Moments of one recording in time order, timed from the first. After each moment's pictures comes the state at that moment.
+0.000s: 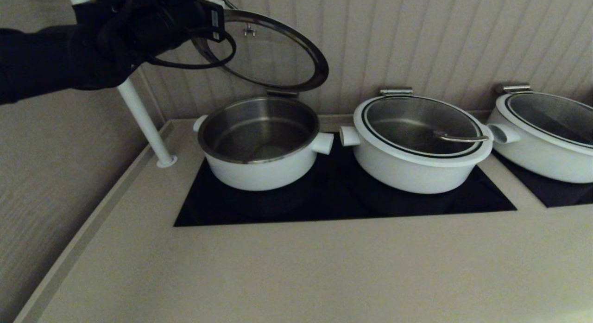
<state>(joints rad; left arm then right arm) -0.26 1.99 -1.94 -0.27 -0.04 0.24 -0.01 0.00 0.00 0.01 0.03 -0.09</state>
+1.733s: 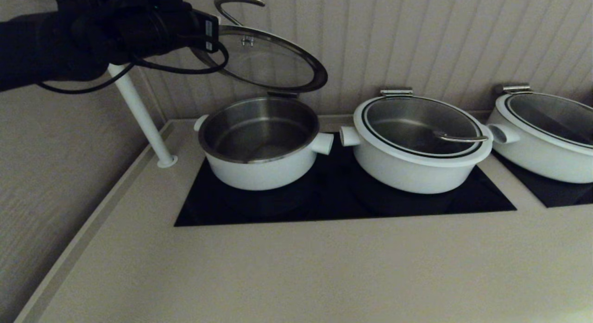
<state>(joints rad) -0.26 1.94 -1.91 -0.10 -0.03 0.25 -0.01 0.00 0.00 0.01 0.03 -0.09</state>
